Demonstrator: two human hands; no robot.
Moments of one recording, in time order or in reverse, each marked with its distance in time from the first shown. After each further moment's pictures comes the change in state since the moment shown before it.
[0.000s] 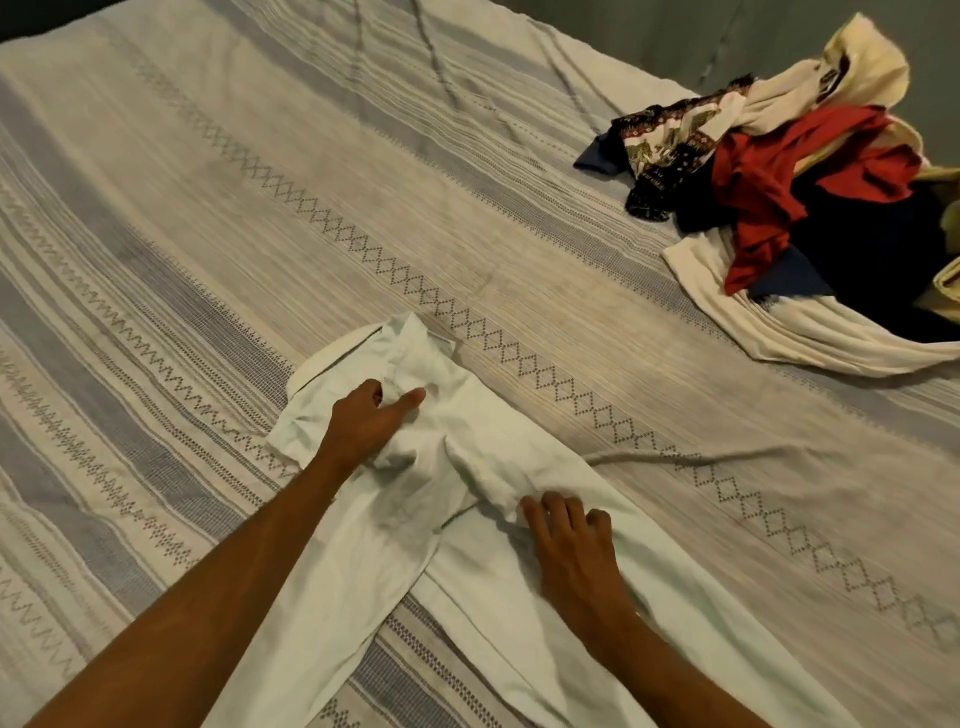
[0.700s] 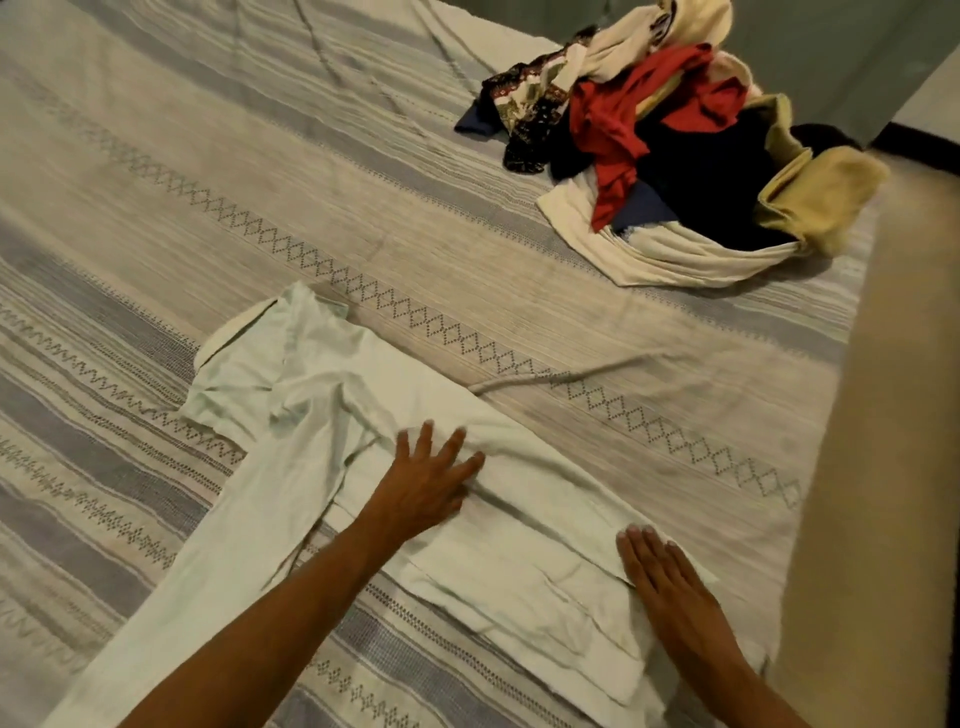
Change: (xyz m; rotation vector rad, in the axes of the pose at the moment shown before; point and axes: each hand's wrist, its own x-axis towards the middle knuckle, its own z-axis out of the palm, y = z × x) left_hand -0.154 0.001 0.180 1.210 -0.269 0.935; right_hand -0.268 0.178 0.042 0.055 0.031 0.039
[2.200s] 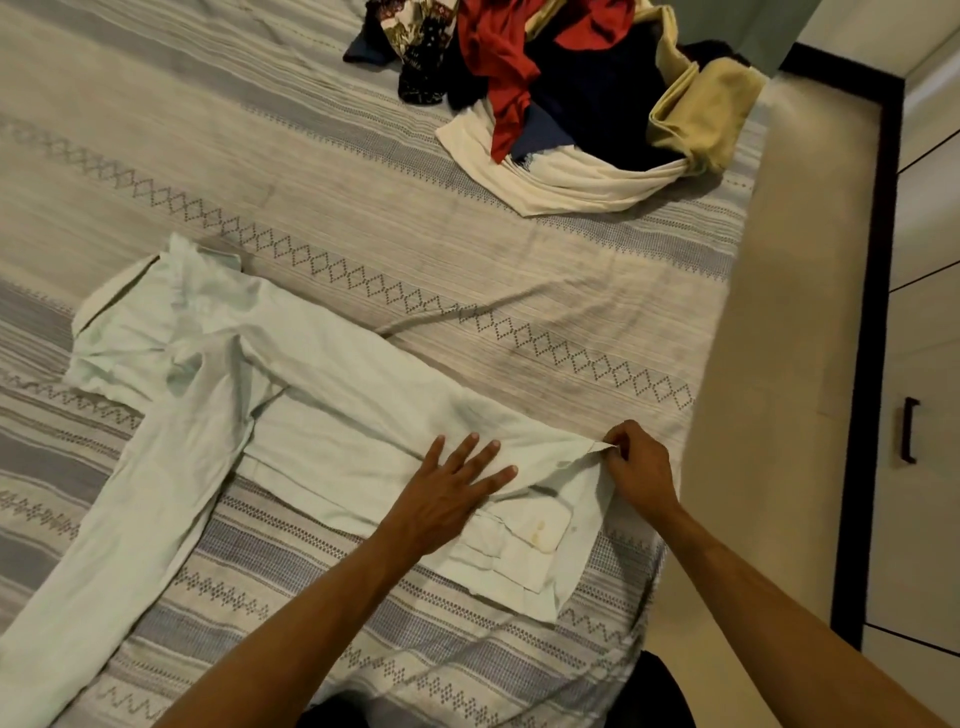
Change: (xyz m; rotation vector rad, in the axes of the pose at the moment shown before) left_hand 0.001 0.161 0.012 -0.178 0.092 0.231; right_hand 0.021 0.076 -0.023 0.786 0.065 0.802
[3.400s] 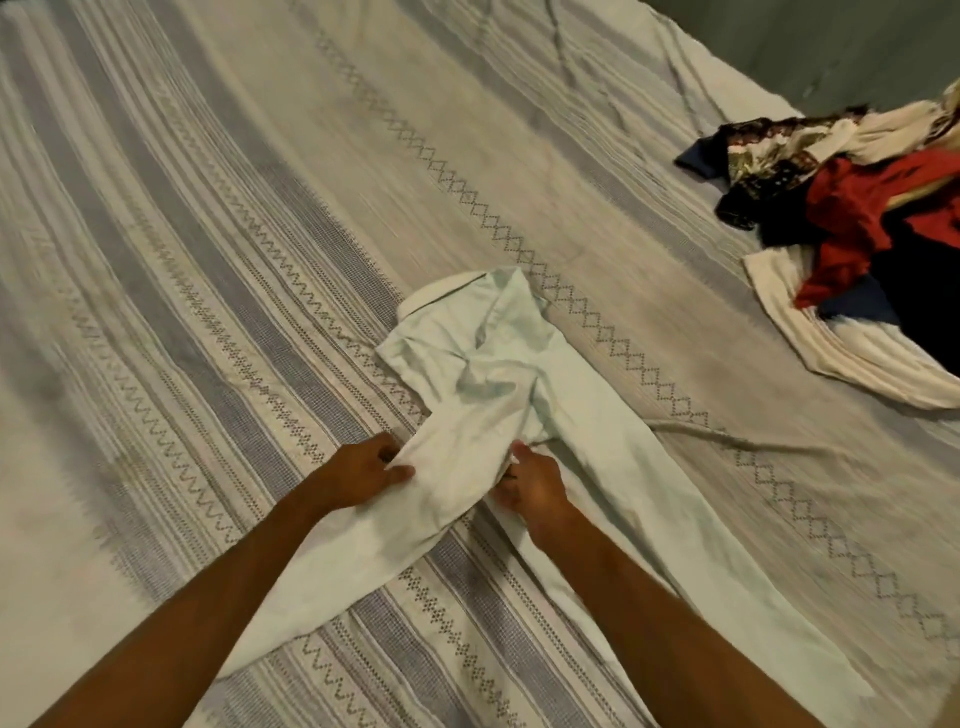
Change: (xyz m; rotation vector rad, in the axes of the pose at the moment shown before) left_hand -0.300 -0.297 -0.037 -0.916 0.027 -0.937; right_hand -0.091 -0.381 0.308 0.566 -0.580 0.474
